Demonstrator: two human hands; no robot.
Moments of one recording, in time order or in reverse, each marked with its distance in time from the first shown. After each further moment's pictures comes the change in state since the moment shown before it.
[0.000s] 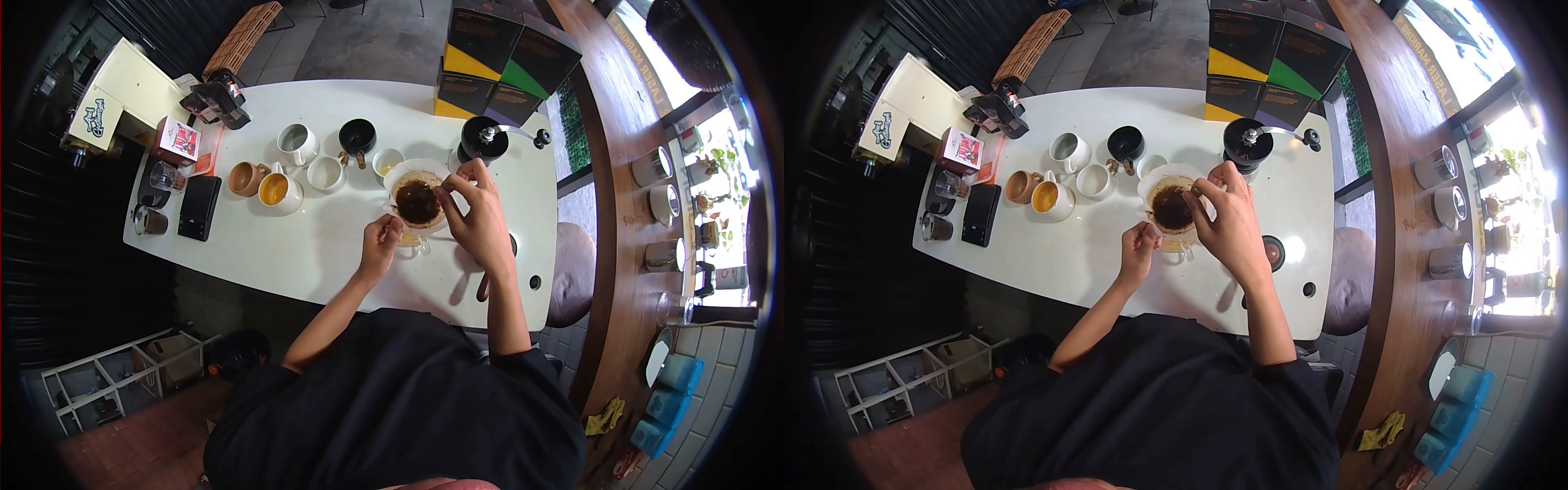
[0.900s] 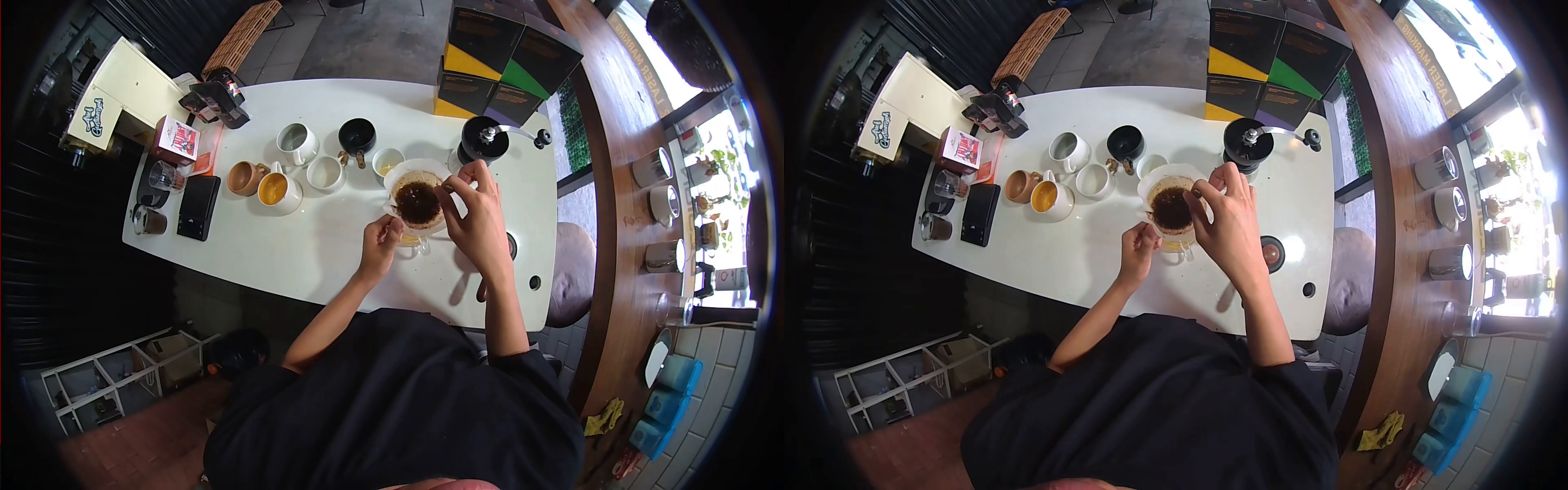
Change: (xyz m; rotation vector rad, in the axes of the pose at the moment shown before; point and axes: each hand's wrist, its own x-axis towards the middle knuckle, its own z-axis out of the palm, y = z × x) left_hand 0.000 -0.003 -0.001 -0.024 0.006 -0.026; right_hand -0.002 0.002 0.005 -0.050 0.016 -0.018
